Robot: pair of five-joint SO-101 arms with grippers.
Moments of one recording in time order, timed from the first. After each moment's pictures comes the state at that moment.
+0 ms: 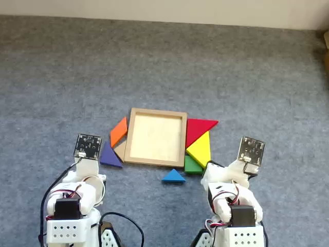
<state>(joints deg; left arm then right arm) -8.1 -101.3 96.0 76.0 -4.1 -7.0 -104.1 96.0 63.0 -16.0</state>
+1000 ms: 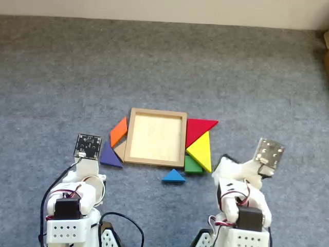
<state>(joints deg) -8.1 -101.3 96.0 76.0 -4.1 1.7 -104.1 86.7 64.0 -16.0</state>
